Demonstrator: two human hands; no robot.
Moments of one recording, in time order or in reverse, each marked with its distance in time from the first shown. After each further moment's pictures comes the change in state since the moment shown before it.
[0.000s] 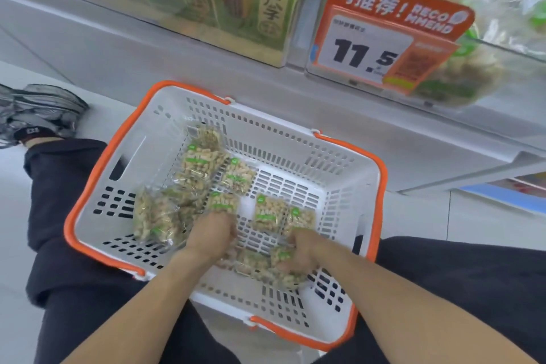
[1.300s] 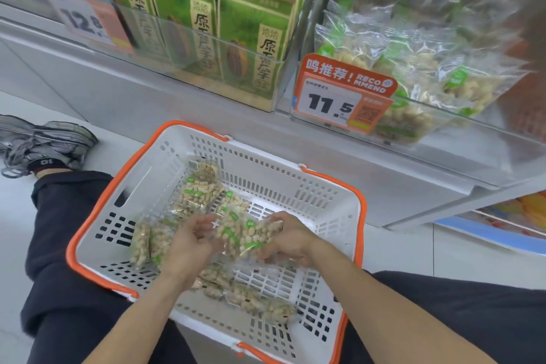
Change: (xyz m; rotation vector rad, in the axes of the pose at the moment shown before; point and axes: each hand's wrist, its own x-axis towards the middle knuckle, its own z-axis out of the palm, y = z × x) left_hand -0.053 0.024 -0.061 -1.169 0.281 -0.240; right_hand -0.064 -0.051 -0.063 0.664 0.098 -0.187
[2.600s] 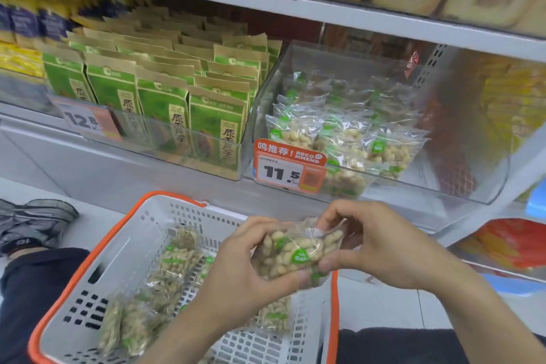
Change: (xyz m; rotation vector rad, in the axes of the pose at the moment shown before) left_hand -0.089 0.152 0.056 0.085 -0.278 0.803; right_hand -0.230 -0.080 -0.115 -0.579 0.378 -0.604
